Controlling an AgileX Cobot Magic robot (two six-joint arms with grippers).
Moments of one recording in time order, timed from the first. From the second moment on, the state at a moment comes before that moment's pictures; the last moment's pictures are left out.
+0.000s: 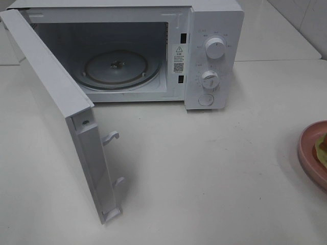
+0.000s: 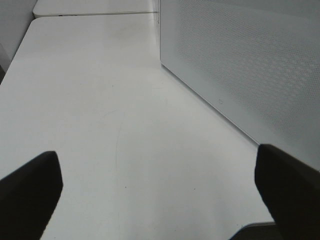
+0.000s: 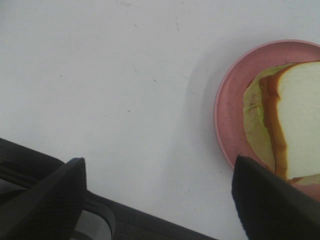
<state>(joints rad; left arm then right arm) 0.02 0.00 -0.52 -0.09 1.09 0.09 0.40 0.80 -0.70 -0.12 0.97 0.10</state>
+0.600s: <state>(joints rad) 0.02 0.00 -0.52 -0.09 1.09 0.09 0.38 0.34 -0.53 -0.12 1.06 0.09</state>
